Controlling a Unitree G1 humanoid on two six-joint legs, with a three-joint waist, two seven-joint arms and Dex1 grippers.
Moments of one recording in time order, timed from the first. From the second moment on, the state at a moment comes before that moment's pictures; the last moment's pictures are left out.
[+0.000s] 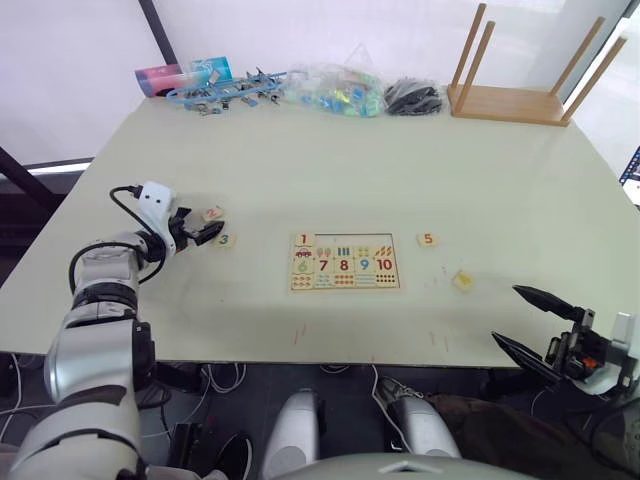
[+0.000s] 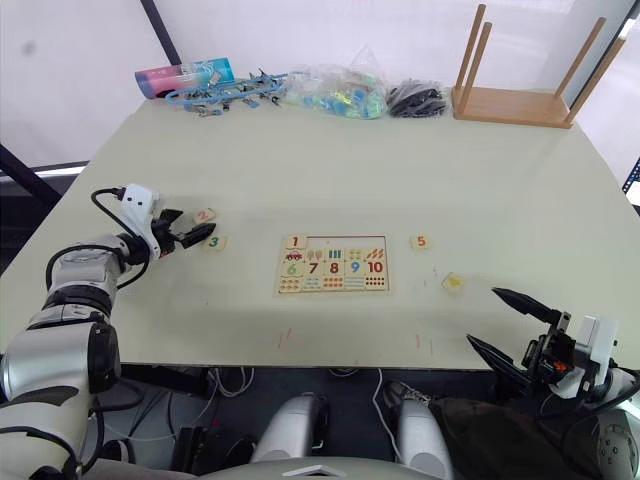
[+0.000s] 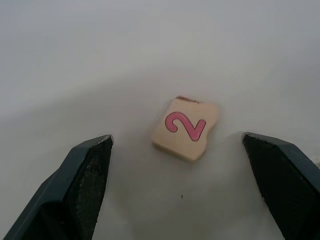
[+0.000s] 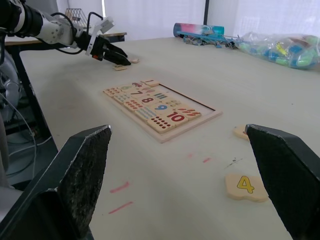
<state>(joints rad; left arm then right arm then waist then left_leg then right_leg) -0.86 0.72 0.17 1.28 -0.04 -0.11 -0.83 0.31 -0.51 -0.36 -0.11 0.68 -0.19 1.28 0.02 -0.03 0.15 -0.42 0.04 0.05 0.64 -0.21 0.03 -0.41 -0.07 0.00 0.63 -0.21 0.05</state>
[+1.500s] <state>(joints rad) -0.91 0.67 0.16 1.31 0.02 -0.09 -0.78 0.30 -0.51 -0.37 -0.12 0.67 -0.20 1.27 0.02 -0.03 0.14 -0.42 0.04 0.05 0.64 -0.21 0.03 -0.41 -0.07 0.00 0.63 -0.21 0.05</state>
